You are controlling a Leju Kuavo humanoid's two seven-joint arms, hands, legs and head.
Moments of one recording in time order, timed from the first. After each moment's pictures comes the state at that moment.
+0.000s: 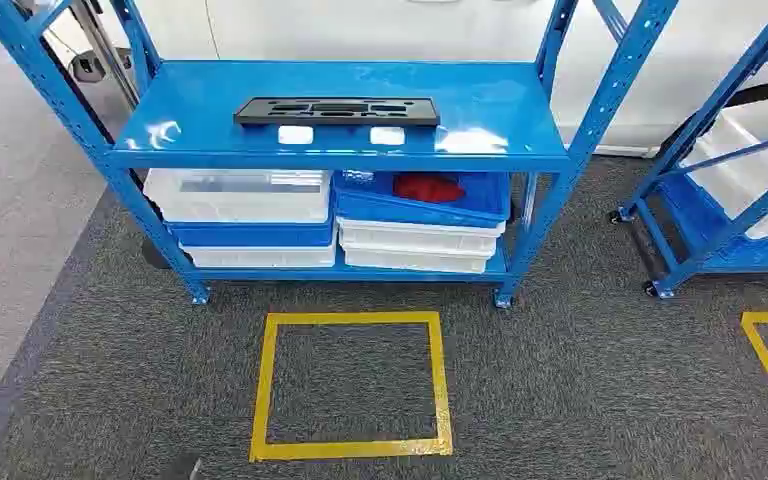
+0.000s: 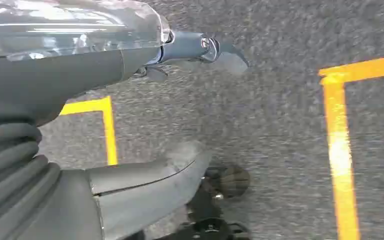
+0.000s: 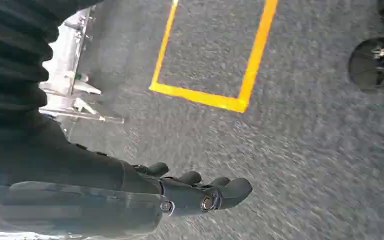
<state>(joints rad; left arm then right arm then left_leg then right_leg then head) -0.06 -0.09 0.43 -0.49 -0.65 0.09 0.00 0.14 0.04 -0.34 -0.16 0.51 -0.16 -0.02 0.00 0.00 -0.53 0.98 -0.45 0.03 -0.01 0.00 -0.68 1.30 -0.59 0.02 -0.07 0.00</state>
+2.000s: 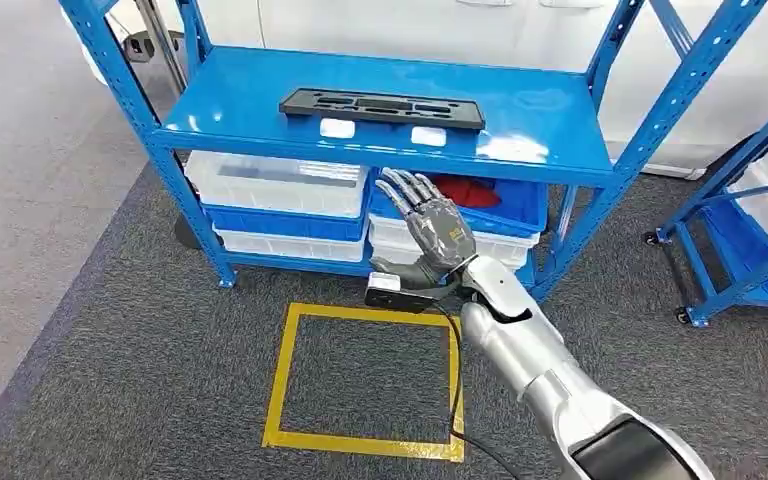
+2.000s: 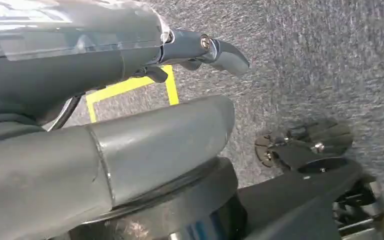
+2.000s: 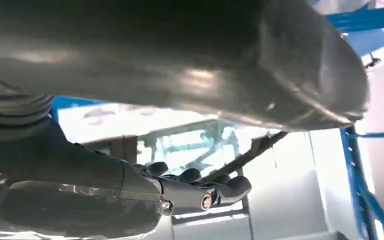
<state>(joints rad) -0.12 -0.19 0.98 -0.22 -1.36 0.12 0.01 -0.67 -0.04 0.44 -0.91 1.06 -0.47 -0.35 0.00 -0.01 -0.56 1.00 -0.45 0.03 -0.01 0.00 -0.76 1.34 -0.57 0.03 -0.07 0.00</state>
